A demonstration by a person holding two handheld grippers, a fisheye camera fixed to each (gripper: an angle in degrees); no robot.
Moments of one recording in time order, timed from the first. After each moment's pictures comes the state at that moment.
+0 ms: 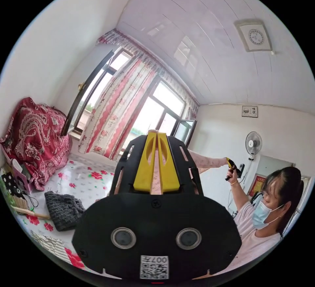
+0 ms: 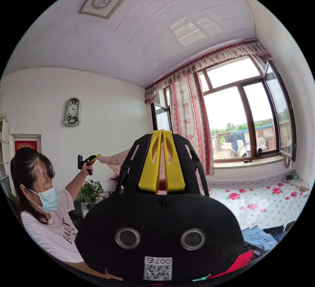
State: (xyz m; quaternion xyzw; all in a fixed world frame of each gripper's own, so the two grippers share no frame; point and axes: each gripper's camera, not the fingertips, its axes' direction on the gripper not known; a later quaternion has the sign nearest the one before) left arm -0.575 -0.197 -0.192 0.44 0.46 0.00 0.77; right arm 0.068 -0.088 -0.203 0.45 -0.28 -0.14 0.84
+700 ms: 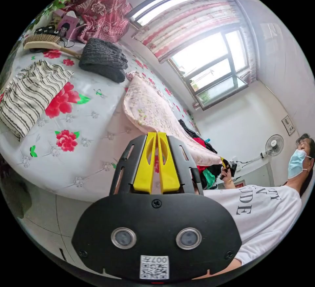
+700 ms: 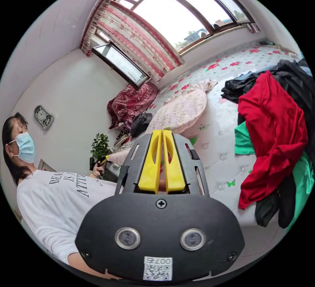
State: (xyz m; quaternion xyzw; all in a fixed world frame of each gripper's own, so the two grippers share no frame) left arm -0.507 0.055 0.174 0.06 0.47 -0.14 0.87; right arm 0.170 0.170 0.119 0.10 -0.32 0.09 0.94
